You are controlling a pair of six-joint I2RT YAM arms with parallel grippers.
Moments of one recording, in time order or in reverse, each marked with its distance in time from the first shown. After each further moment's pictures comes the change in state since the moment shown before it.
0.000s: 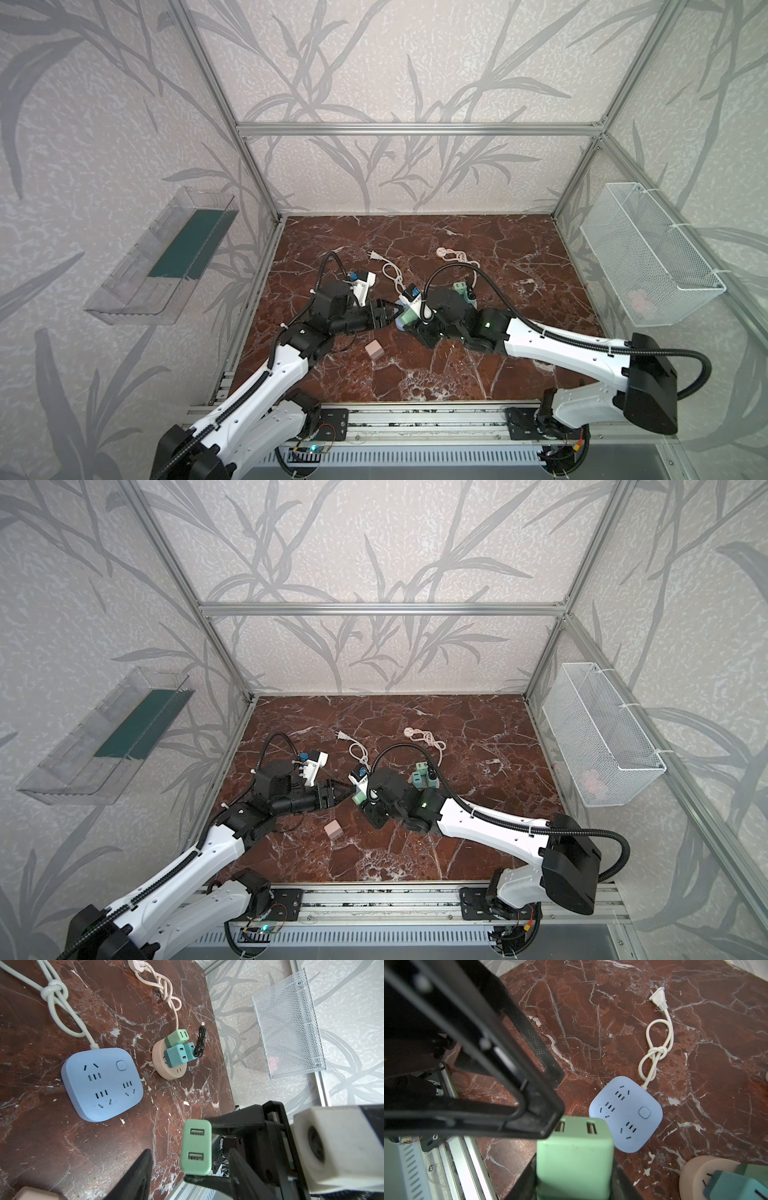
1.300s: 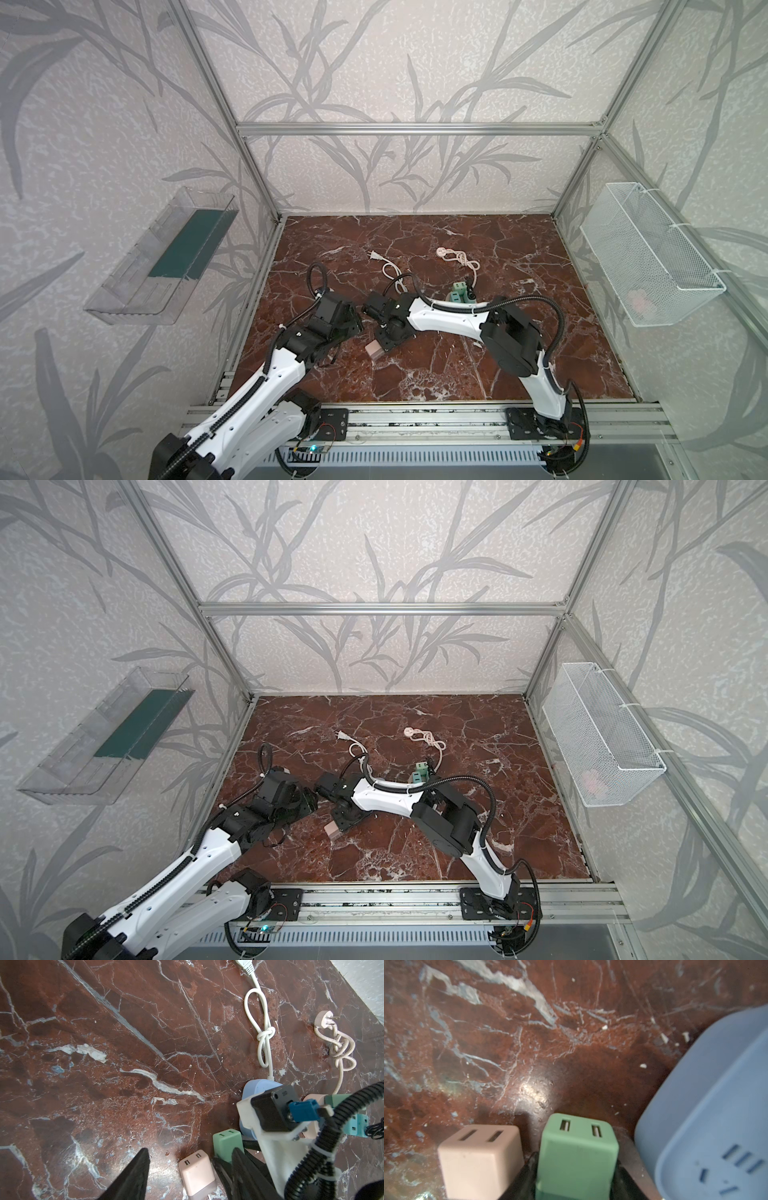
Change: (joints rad) left arm 0.003 -0.031 0.002 -0.457 -0.715 -0.089; right arm 0.050 0.770 0.634 -0.476 0.002 0.326
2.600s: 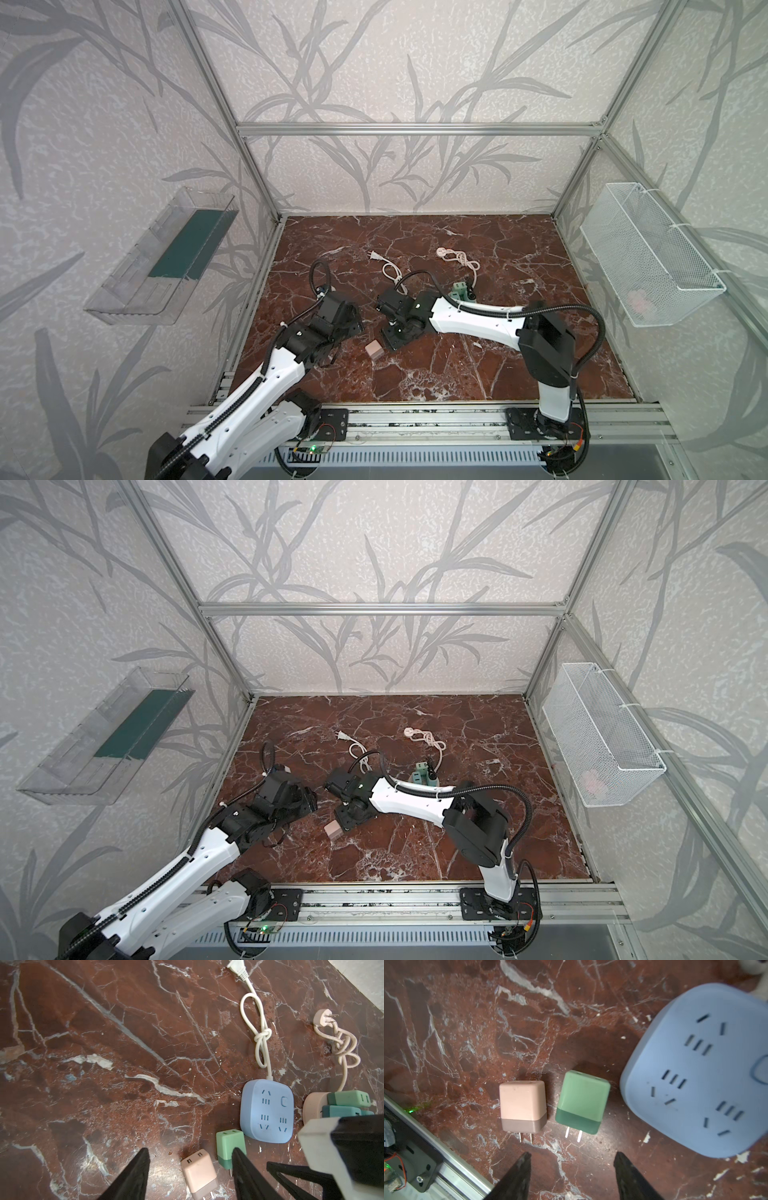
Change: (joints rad) left arm -0.036 -0.019 0.033 -0.054 -0.070 0.006; right arm -0.003 -0.201 -0.143 0.044 -0.055 0.029
